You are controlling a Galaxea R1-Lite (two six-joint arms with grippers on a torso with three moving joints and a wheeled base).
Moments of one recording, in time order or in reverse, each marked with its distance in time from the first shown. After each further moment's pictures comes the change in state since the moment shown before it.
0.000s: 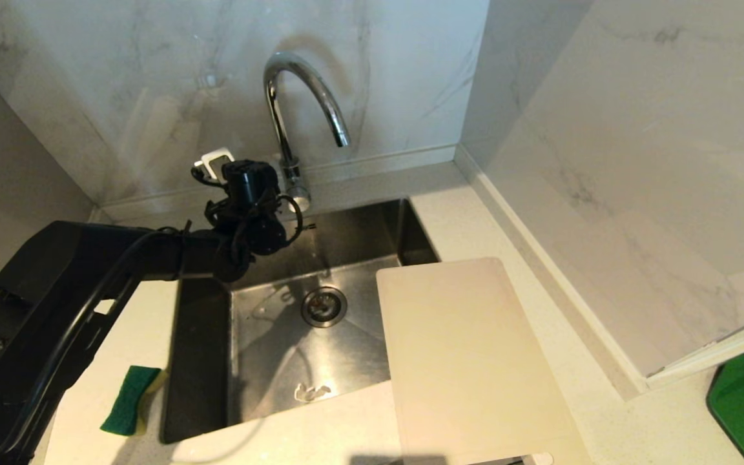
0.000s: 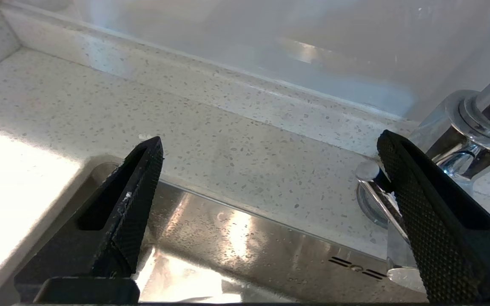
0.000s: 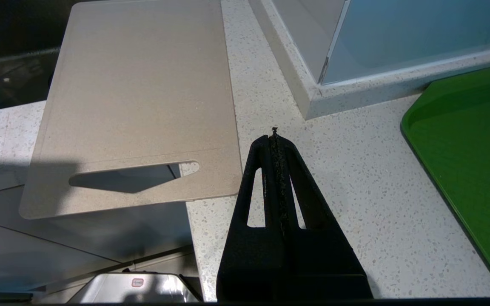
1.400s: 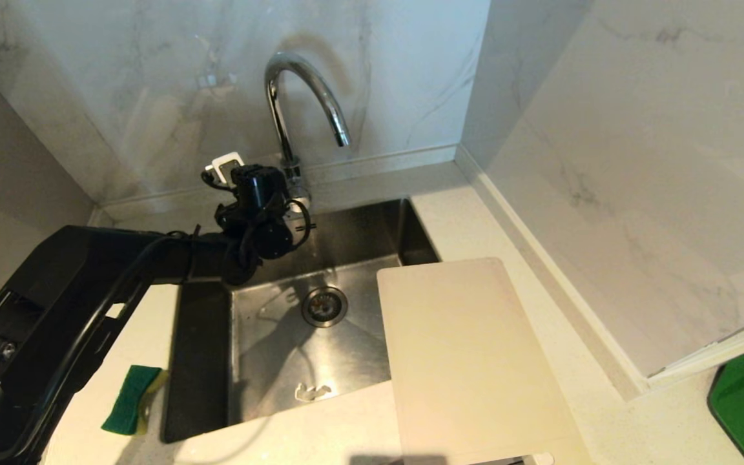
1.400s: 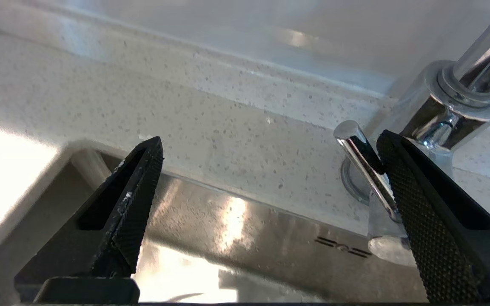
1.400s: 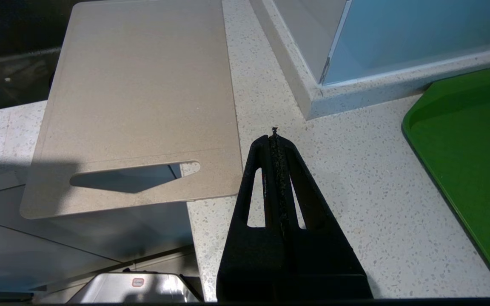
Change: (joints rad) left arm -0.021 0.025 -0.022 -0.001 -0.024 -0.002; right arm 0.000 0.000 0.000 0.000 0.000 0.000
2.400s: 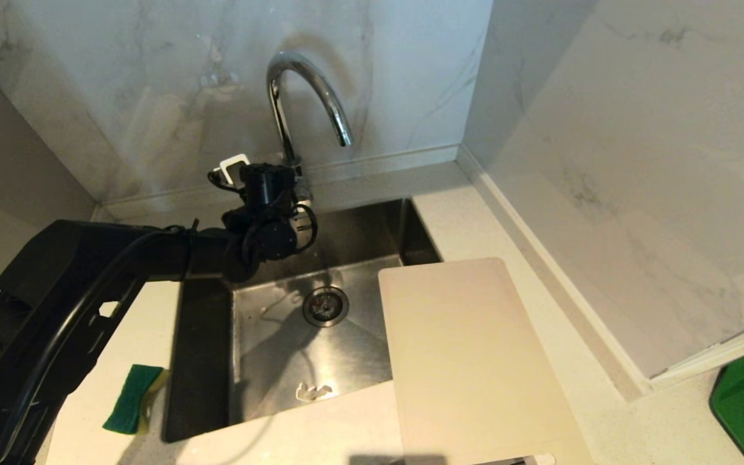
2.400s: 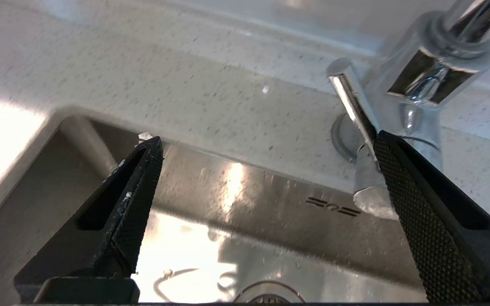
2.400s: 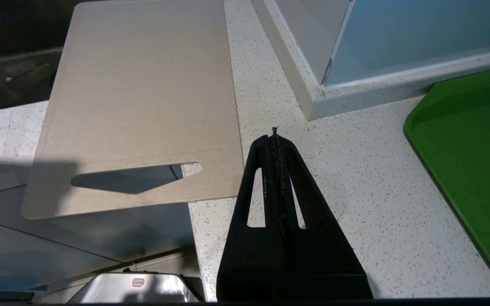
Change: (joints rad) left arm -0.037 -0.039 0.000 0.115 -0.041 -0.072; right arm 0.000 0.000 0.000 0.000 0.000 0.000
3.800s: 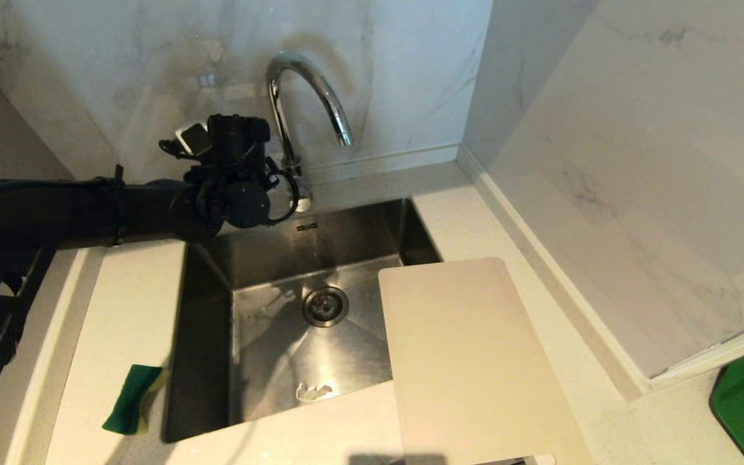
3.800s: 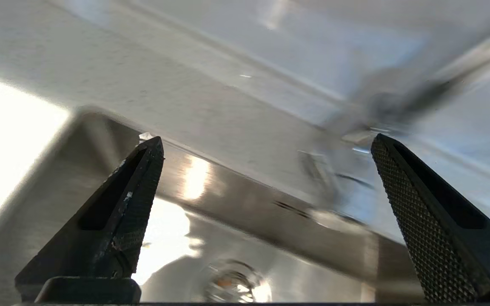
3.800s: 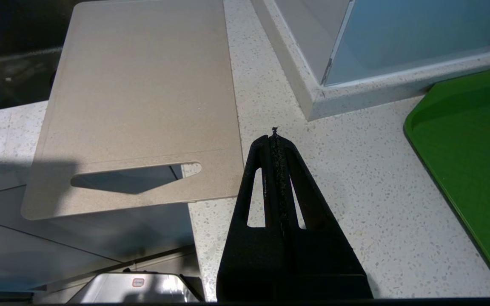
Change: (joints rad) left arm -0.040 -0.190 0.019 0.268 -0.032 -0.223; right arm 0.000 0.000 0.000 0.000 0.000 0.000
